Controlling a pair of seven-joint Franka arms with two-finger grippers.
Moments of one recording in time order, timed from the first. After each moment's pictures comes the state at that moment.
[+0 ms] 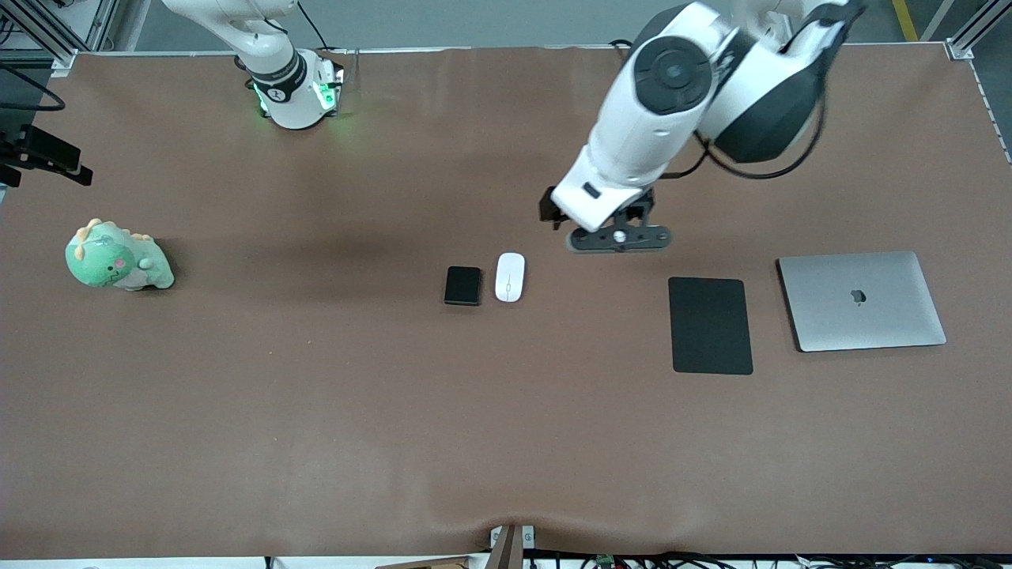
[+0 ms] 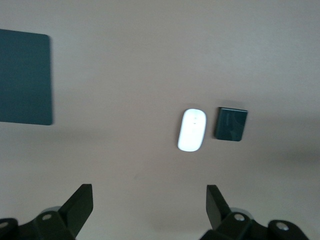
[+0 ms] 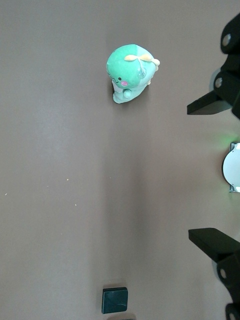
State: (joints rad) left arm -0.43 0.36 -0.29 -1.42 -0.04 1.76 -0.73; right arm -0.03 0.00 -0.06 -1.46 0.02 1.36 -0.09
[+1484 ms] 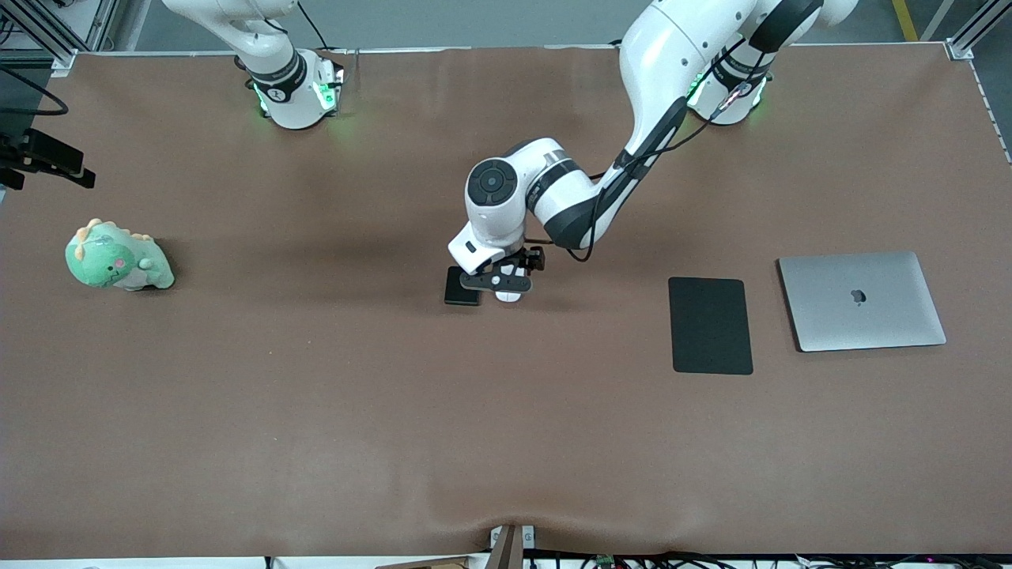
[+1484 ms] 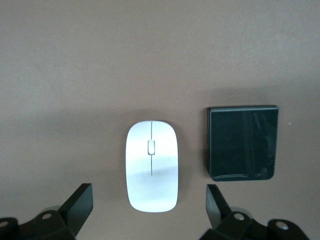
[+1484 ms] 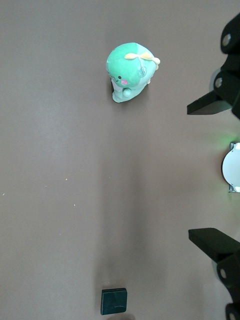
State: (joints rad) left arm -0.64 0.77 -0.28 -1.42 0.21 2.13 -0.84; right arm -0.03 0.01 -0.06 -1.47 0.02 1.36 -0.09
